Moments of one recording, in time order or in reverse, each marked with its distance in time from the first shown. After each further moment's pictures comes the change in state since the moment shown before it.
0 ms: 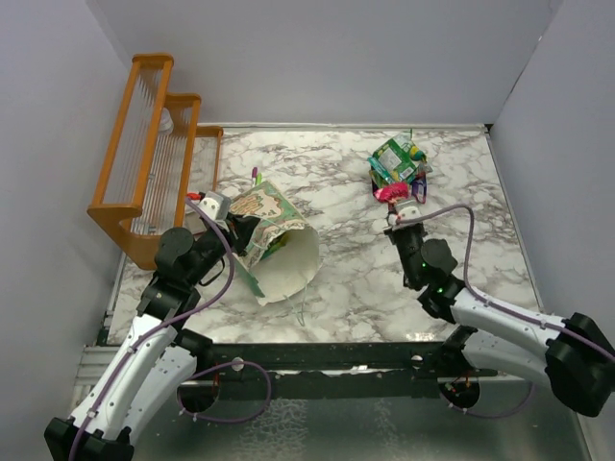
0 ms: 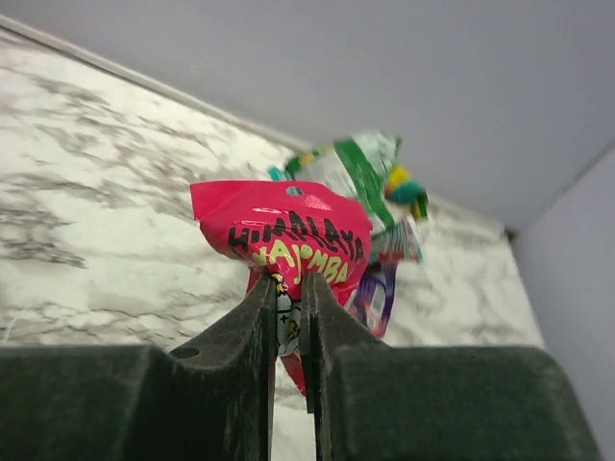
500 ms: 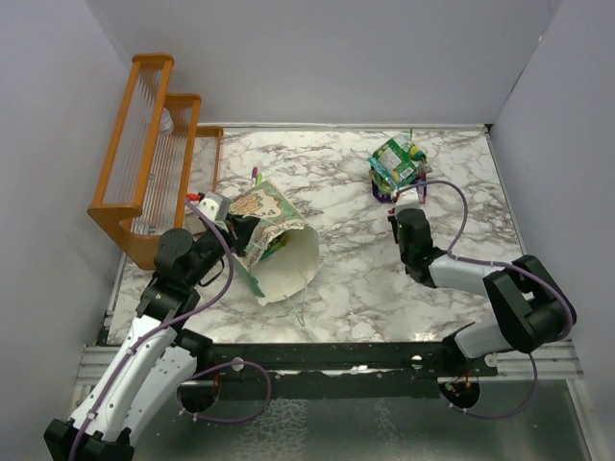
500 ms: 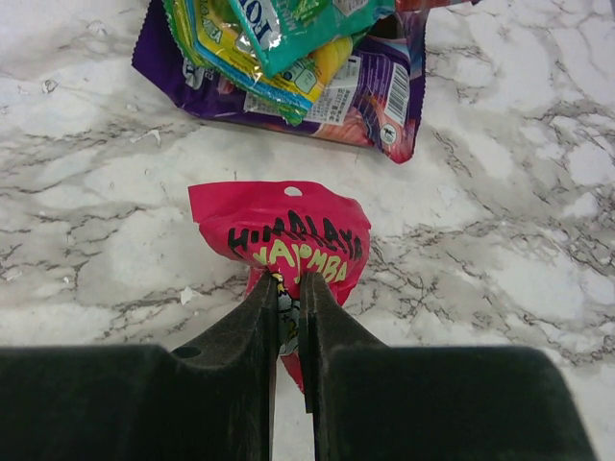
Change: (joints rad) left arm 0.001 -0.007 0.000 0.000 0.002 0.000; right arm -0.350 0.440 0.108 -0.288 -0.018 0.430
